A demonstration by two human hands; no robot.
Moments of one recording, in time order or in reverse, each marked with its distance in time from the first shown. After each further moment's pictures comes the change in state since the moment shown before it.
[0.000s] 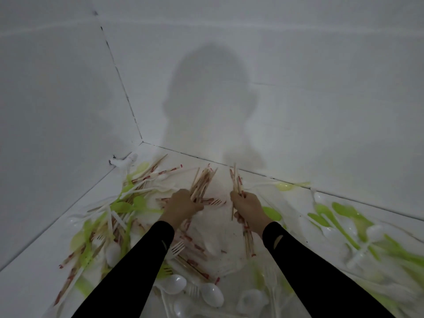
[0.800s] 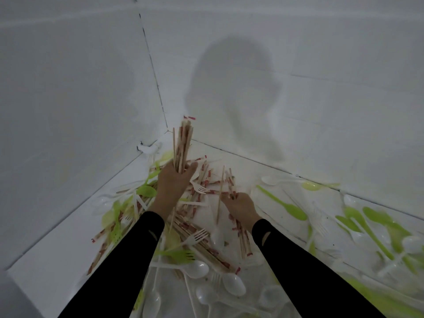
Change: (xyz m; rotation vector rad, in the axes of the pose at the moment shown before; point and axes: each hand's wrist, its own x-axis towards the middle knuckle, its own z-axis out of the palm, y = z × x) left_hand -0.013 -0.040 -0.061 -0.478 0.451 0.113; right_hand -0.003 0.009 0.075 -0.217 -0.084 -0.013
